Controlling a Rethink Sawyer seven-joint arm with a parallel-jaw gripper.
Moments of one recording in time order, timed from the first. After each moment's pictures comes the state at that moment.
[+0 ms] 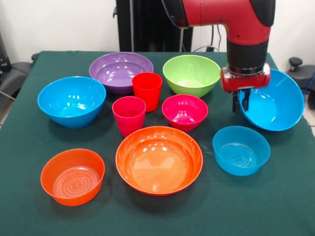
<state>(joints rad) -0.12 -0.48 0.16 1.74 -0.02 0.24 1.73</state>
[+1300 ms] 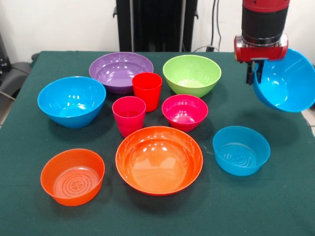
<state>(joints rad) -0.07 -0.63 0.12 1.77 0.11 0.48 1.84</state>
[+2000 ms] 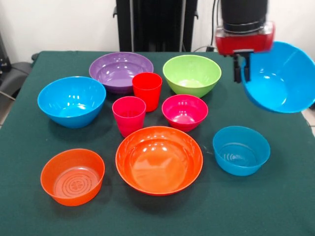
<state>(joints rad) -0.28 -0.72 0.25 1.80 0.11 0.44 1.84</state>
